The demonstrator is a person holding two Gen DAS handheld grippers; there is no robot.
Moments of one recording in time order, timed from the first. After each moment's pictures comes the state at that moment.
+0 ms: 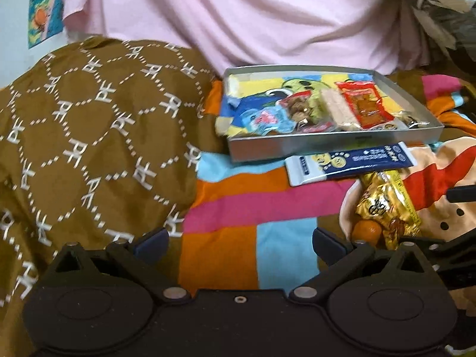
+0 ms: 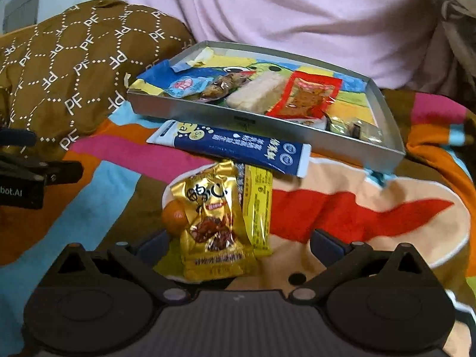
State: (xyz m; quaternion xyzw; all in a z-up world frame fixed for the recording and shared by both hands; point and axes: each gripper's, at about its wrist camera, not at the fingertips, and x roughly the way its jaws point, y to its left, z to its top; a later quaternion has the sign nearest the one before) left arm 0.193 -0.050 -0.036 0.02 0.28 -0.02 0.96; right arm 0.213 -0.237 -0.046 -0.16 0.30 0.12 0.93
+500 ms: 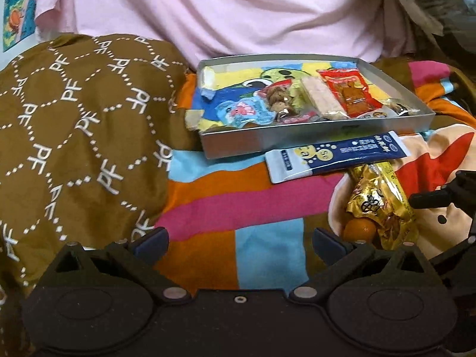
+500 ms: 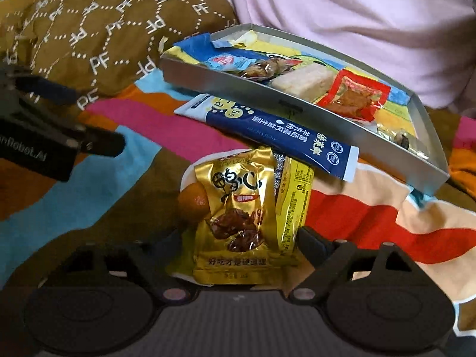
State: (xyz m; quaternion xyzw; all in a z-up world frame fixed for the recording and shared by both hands) left arm 0.217 -0.059 -0.051 0.03 0.29 -0.06 0.95; right arm 0.224 -0.220 -0.075 -0.24 0.30 0.17 0.91
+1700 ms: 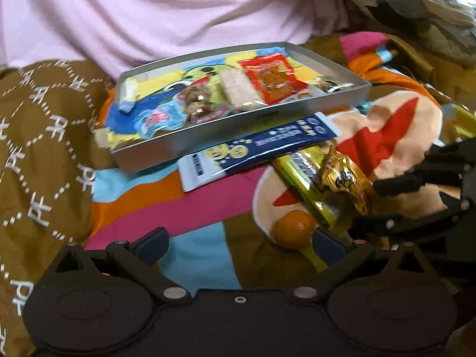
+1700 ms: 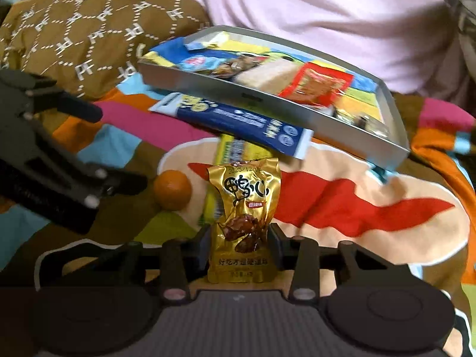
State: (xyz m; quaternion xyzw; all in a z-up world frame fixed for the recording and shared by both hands) left arm 0.217 -0.106 -0.057 0.09 0.29 -0.17 0.94; right arm 0.207 -0.252 -0.058 -0.21 0.31 0.13 0.92
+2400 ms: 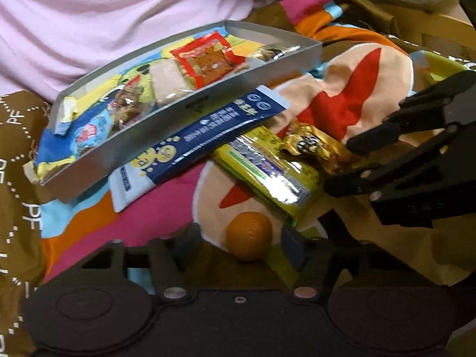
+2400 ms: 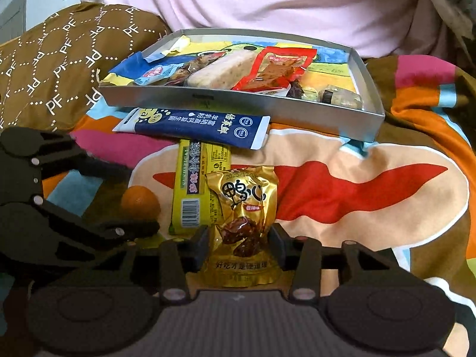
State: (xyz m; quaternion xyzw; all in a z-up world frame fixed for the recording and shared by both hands) left arm 0.235 -0.154 -0.077 0.17 0.31 -0.23 0.91; right arm 0.227 -0.287 -0.051 -0.12 0.33 0.13 0.93
